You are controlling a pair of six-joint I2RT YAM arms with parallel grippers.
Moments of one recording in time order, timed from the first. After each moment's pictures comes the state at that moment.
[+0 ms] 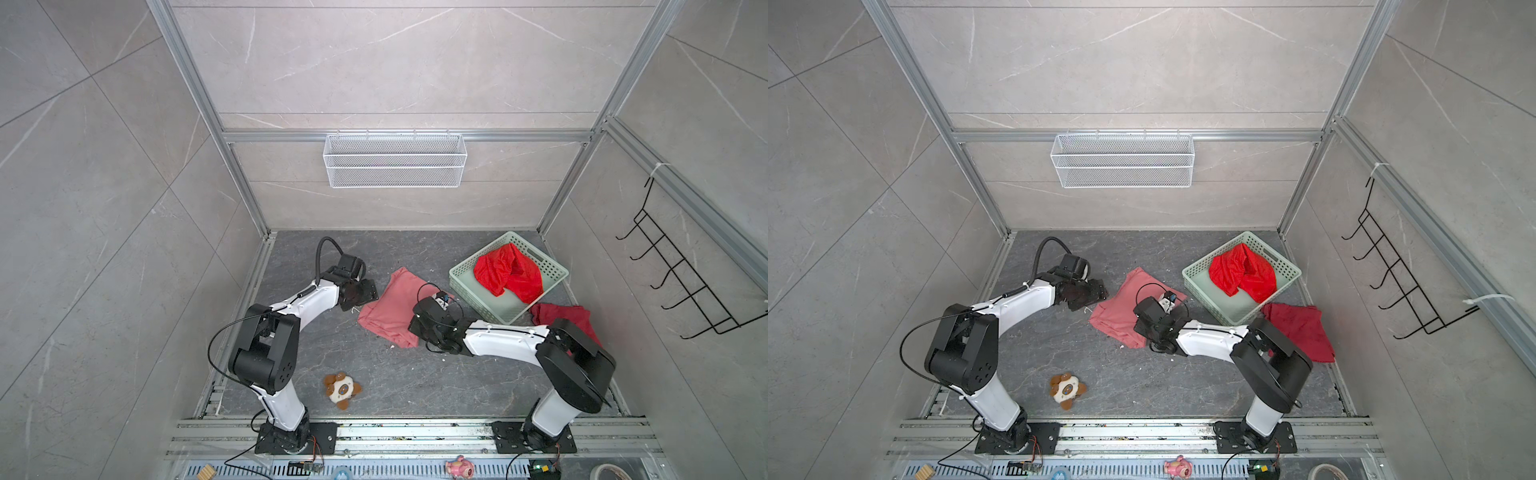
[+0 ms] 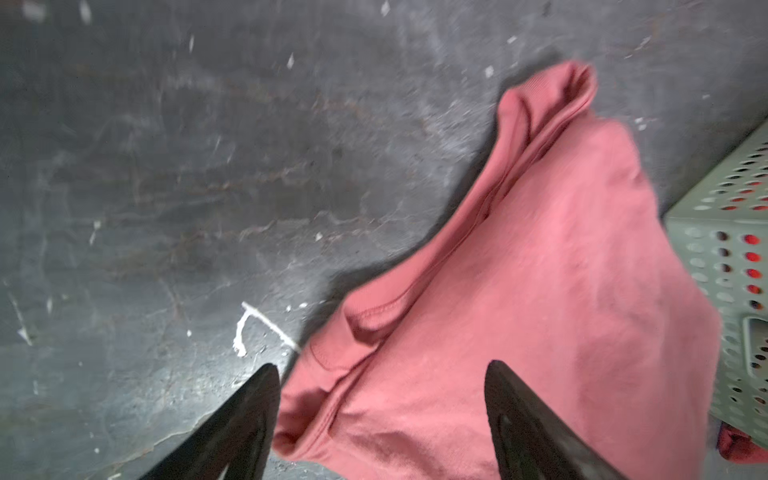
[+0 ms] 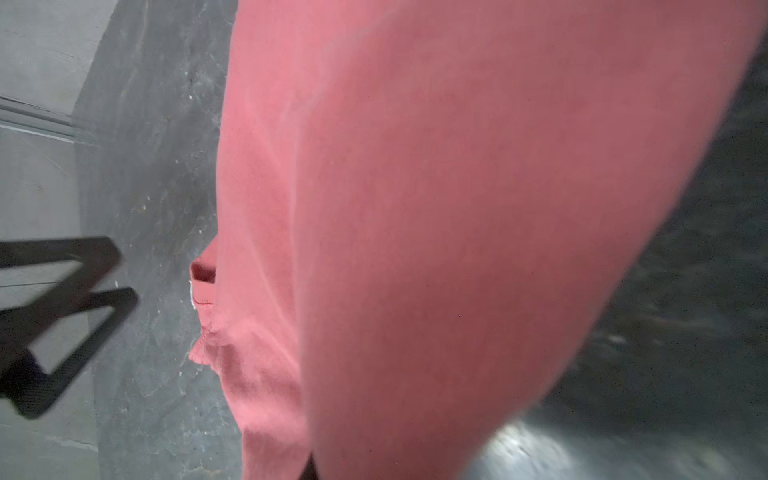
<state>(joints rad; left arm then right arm) -0.41 1.72 1.20 -0.49 0.14 -0.56 0.84 1.65 0.85 -0.08 0.20 1.18</state>
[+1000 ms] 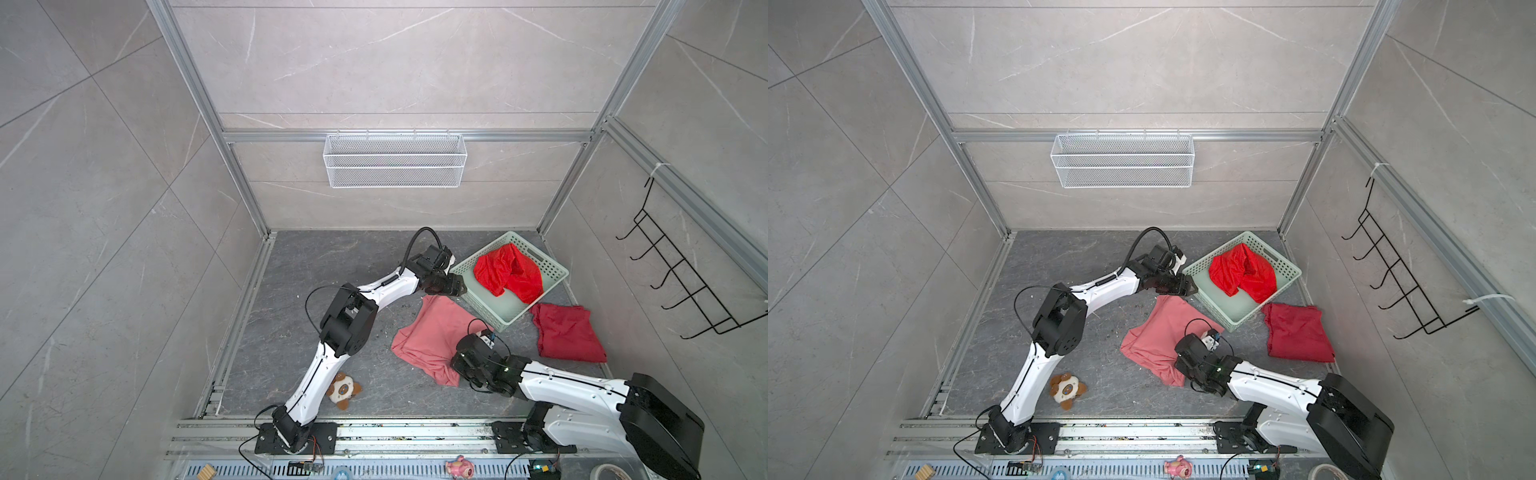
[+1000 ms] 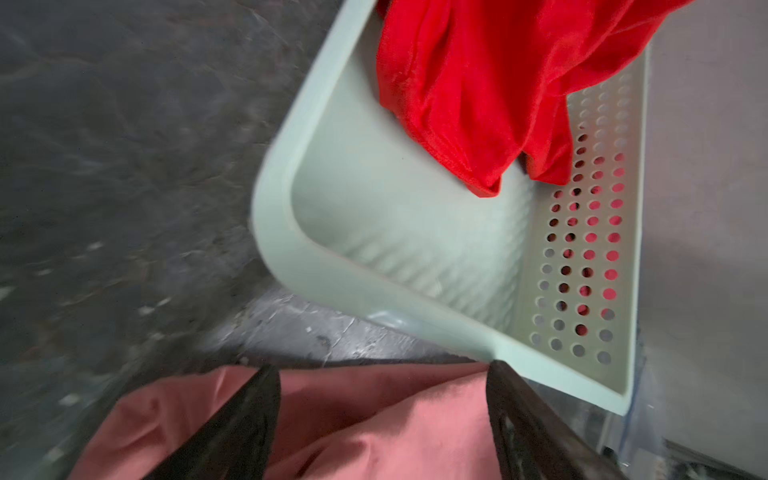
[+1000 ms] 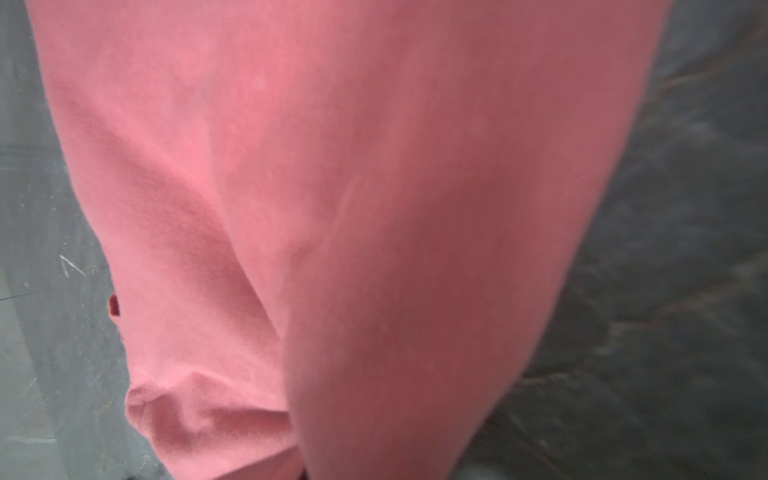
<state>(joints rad) -0.77 2.42 2.03 -0.43 0.39 -0.51 0.84 1.15 0.38 -0.24 0.17 1.37</state>
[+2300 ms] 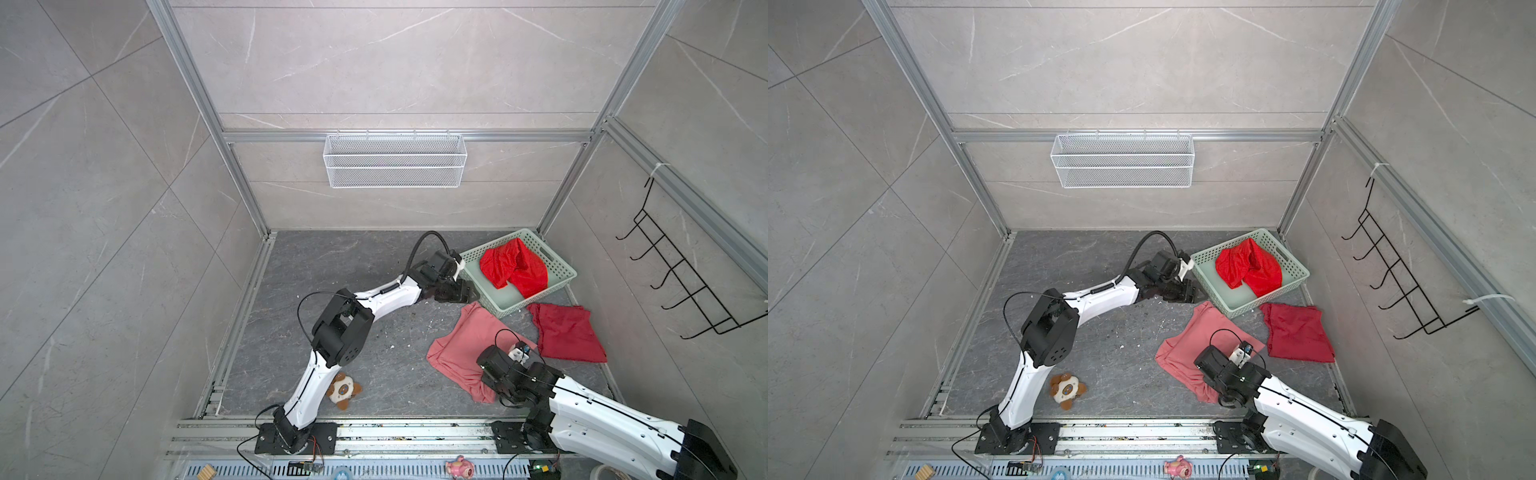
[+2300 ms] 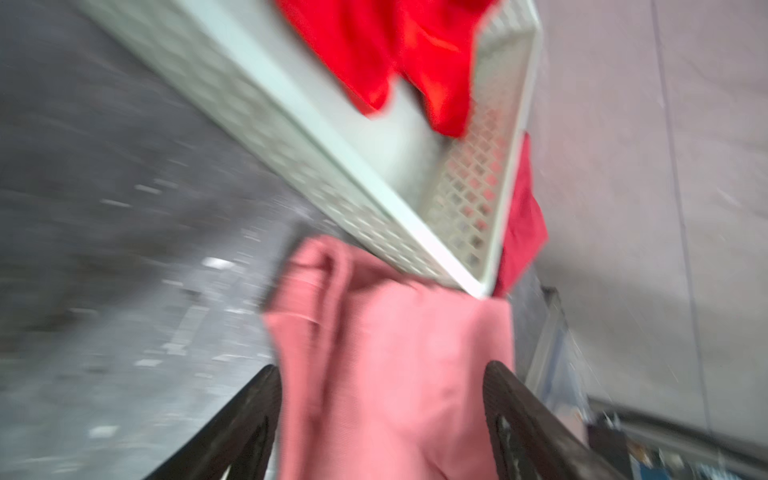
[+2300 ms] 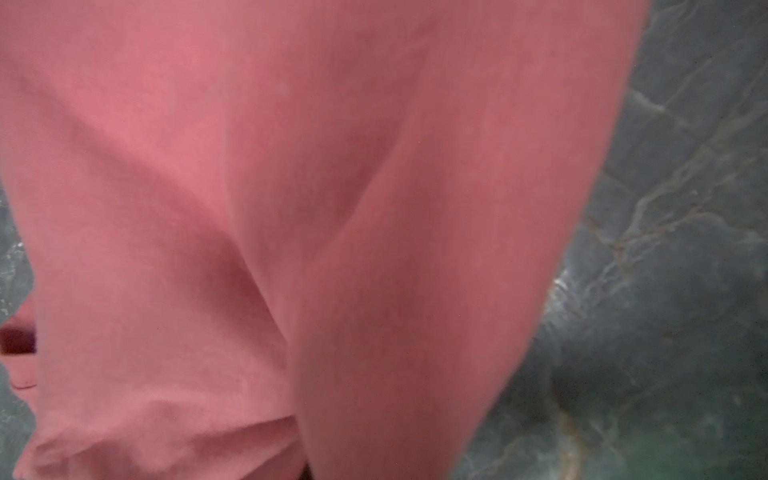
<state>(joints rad) -0.87 2.23 1.80 -0.28 0.49 -0.61 0.80 0.87 0.37 -0.79 0.33 1.39</state>
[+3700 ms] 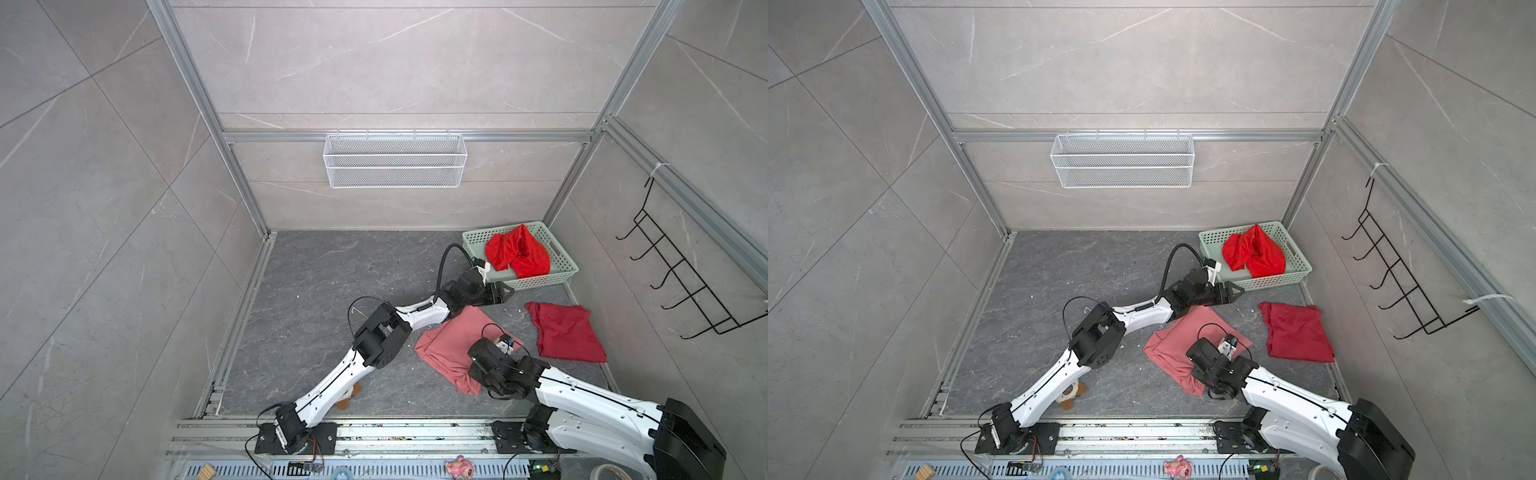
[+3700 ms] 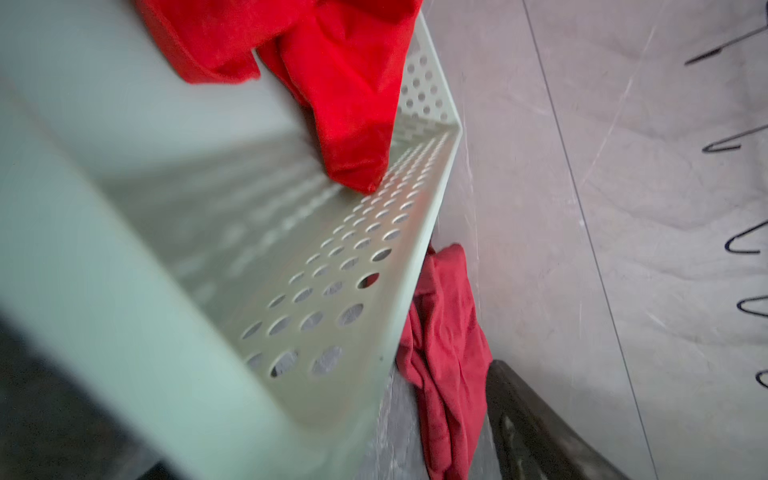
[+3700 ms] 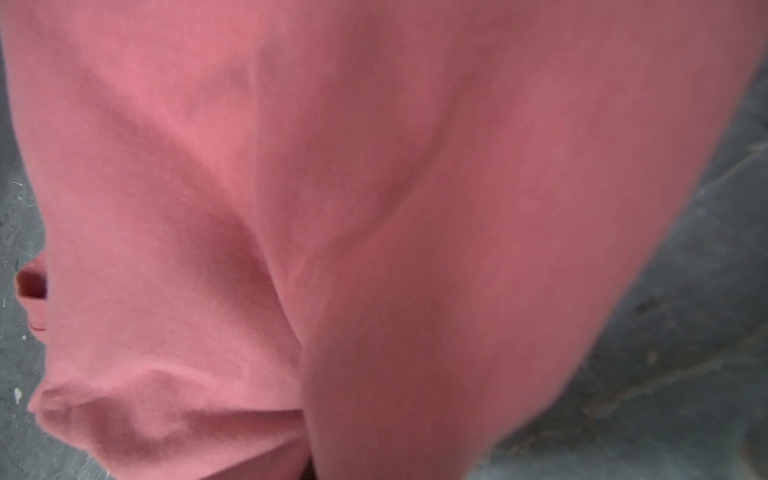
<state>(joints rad) -0.96 2.72 2.25 0.21 0.30 -0.94 0.80 1.00 0.39 -0.58 0.24 1.31</state>
